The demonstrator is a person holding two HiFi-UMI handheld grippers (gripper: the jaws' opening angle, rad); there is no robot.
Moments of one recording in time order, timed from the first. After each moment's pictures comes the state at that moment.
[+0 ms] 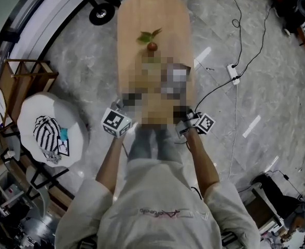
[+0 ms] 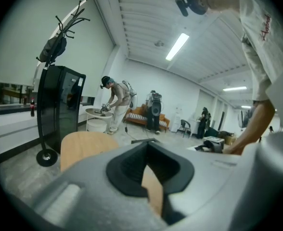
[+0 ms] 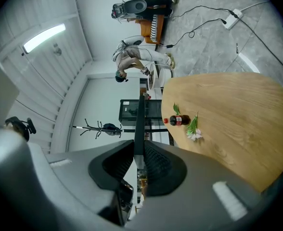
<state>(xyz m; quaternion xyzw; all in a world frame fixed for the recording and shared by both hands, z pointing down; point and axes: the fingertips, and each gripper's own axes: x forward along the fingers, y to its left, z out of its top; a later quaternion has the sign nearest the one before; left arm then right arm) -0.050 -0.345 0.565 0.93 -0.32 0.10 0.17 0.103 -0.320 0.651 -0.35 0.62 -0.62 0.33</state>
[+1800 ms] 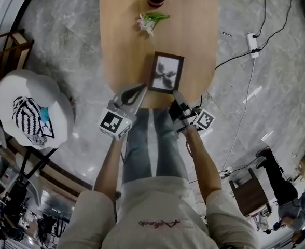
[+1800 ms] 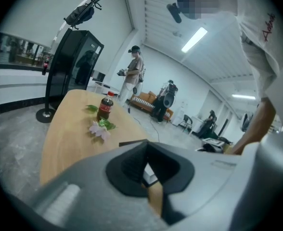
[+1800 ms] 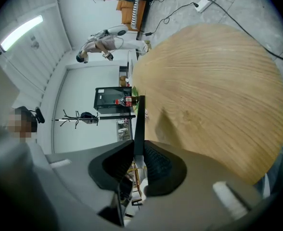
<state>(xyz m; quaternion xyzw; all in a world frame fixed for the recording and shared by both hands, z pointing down) -0.057 -0.286 0.850 0.90 -0.32 0.11 0.28 0.053 -0.251 0.921 -0.34 0.58 -0.70 0.25</state>
